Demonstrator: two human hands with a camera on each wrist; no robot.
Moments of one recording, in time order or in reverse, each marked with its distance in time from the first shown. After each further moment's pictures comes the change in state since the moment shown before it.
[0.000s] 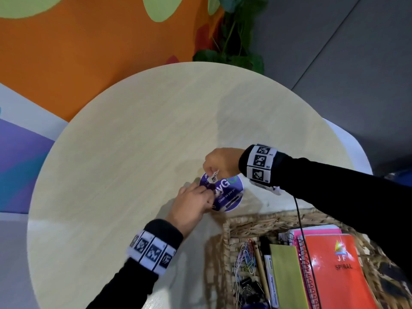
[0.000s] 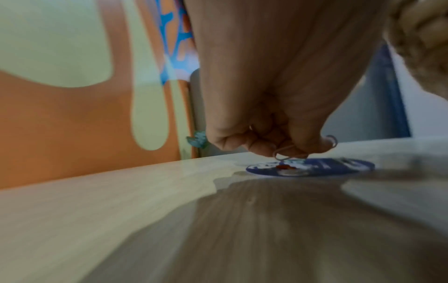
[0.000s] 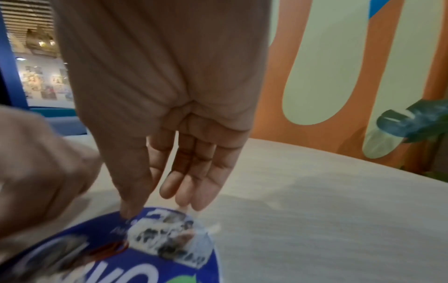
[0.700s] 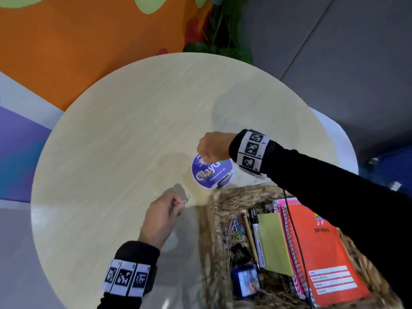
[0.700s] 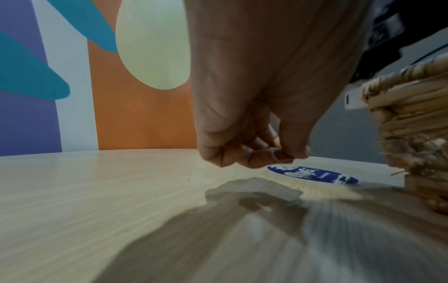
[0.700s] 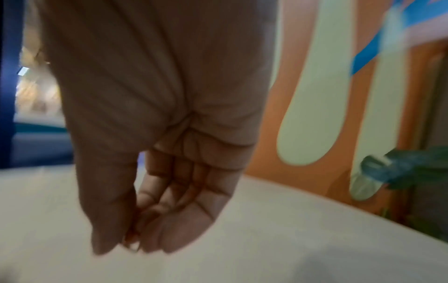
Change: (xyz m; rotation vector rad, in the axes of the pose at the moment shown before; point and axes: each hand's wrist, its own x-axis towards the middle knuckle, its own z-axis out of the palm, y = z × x) left_hand -0.089 -0.005 0.013 -0.385 0.211 -0.360; right_hand -0.031 -0.039 -0.004 -0.170 0.089 0.054
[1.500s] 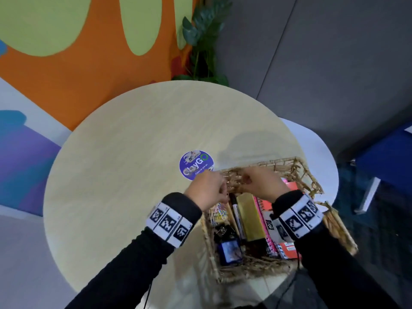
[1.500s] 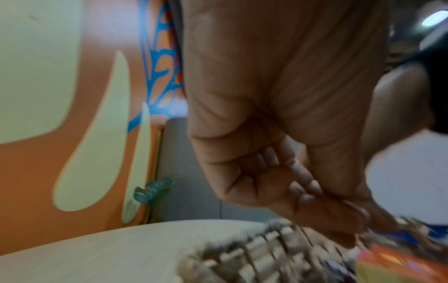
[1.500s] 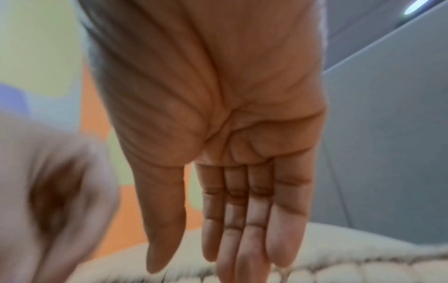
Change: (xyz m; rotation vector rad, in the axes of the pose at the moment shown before) left_hand -0.034 0.174 0.009 0.394 -0.364 0.322; right_hand -0.197 -0.046 0.104 0.498 0.352 0.599
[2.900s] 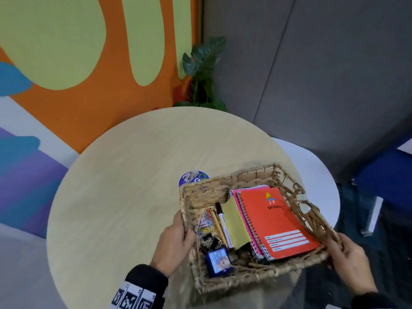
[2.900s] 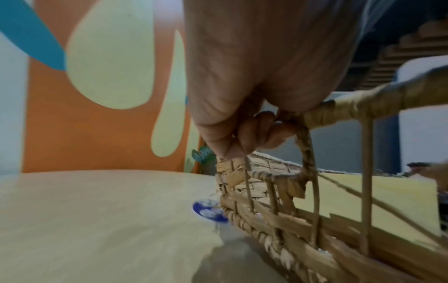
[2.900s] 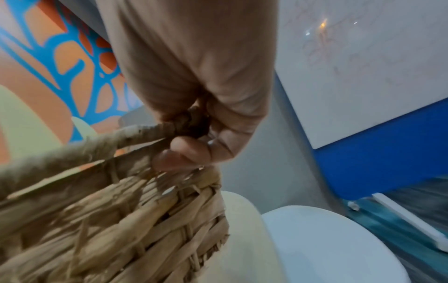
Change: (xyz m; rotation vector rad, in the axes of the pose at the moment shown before) left_hand -0.087 -0.038 0.047 -0.261 0.333 -0.202; right_hand -0.149 0.139 0.059 0.735 0.564 0.582
